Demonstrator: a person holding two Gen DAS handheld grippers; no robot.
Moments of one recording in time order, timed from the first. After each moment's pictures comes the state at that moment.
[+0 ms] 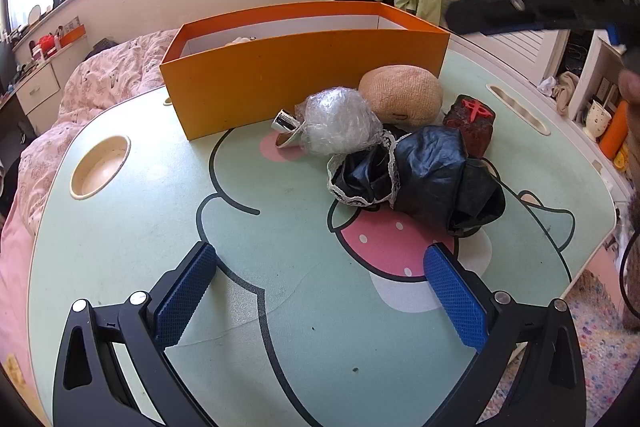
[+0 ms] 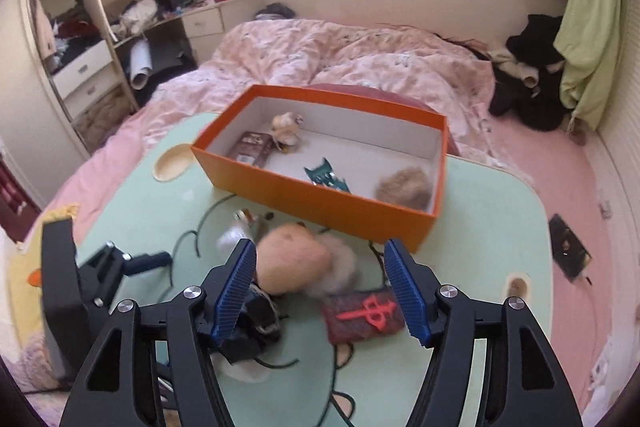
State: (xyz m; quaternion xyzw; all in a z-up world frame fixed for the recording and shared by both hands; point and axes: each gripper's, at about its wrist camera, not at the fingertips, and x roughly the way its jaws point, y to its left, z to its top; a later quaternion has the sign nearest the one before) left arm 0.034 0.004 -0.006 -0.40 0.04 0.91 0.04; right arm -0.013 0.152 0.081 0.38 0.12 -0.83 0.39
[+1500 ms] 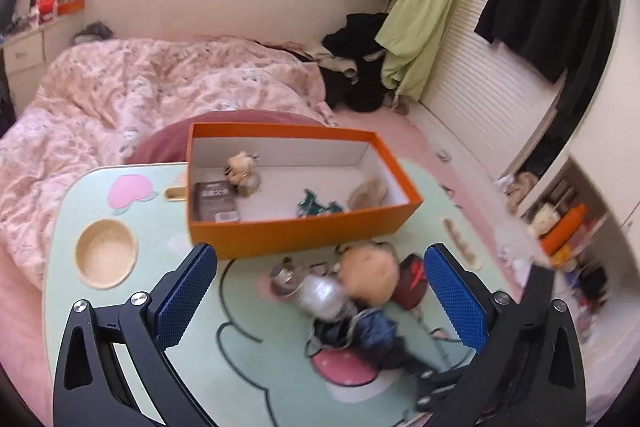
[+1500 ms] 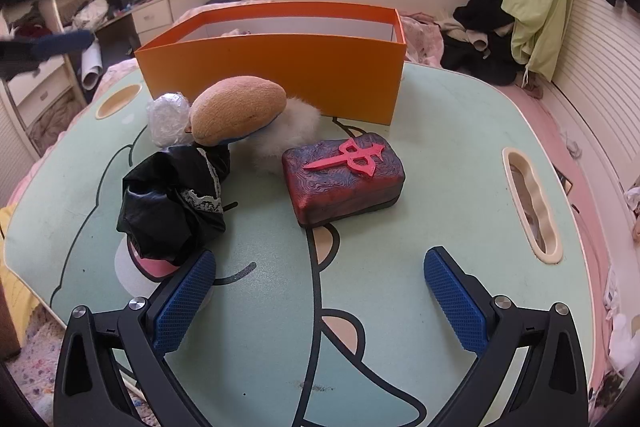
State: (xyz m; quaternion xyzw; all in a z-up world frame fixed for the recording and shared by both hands) left arm -0.021 -0.038 0.111 -0.38 -0.11 0.91 0.11; right arm 0.022 0.175 -0.008 0.40 0.10 -0.86 0.31
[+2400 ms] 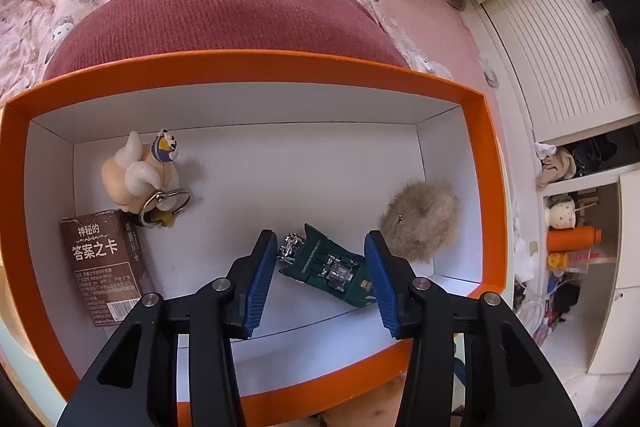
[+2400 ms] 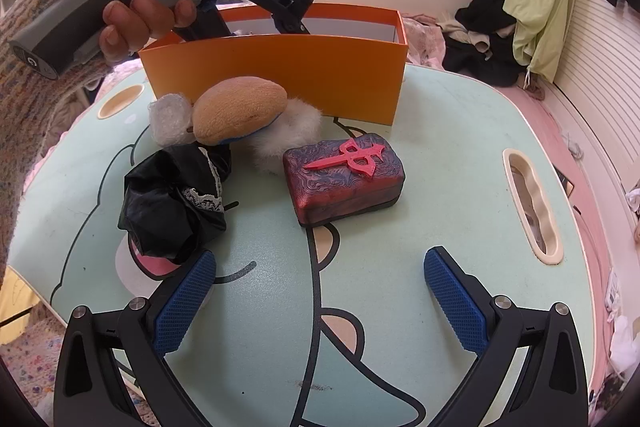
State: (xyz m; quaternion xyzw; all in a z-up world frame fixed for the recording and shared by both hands) left arm -0.199 0.002 0.015 -0.62 -0.15 0.76 0.07; right arm 0.023 0.172 -0.008 0.39 0.10 -0.86 0.32
